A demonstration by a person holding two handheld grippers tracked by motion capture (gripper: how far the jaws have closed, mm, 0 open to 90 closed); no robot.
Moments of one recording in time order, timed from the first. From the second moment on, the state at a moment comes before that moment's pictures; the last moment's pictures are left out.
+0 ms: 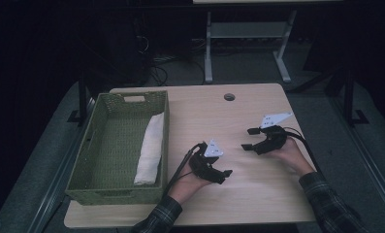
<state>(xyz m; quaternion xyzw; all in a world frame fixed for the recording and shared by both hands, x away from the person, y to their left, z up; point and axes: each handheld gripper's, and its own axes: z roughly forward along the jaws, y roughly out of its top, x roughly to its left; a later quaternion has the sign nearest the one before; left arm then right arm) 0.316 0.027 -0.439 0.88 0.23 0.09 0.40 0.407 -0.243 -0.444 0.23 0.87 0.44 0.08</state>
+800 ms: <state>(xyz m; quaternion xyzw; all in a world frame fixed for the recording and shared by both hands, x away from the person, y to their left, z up) 0.319 0.021 -0.479 0.89 0.23 0.10 0.38 0.393 -0.251 -0.483 0.25 0.88 0.39 0.09</state>
